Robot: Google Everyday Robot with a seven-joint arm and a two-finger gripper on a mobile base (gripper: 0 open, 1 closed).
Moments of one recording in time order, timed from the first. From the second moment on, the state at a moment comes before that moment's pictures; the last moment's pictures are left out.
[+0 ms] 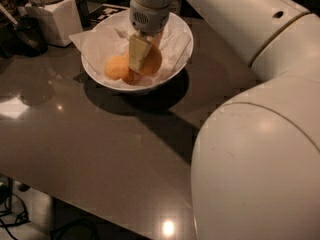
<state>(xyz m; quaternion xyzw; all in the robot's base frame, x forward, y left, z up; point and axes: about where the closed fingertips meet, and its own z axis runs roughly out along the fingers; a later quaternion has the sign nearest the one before) 0.649 0.034 0.906 -0.52 0.85 0.03 0.09</state>
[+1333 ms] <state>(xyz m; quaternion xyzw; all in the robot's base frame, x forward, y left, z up) 0.571 0.034 0.954 -0.51 0.84 0.12 0.12</state>
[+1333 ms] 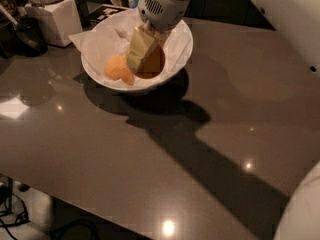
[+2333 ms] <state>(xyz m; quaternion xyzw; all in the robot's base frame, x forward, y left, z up) 0.477 0.019 0.980 -0.42 0.89 0.15 0.12</state>
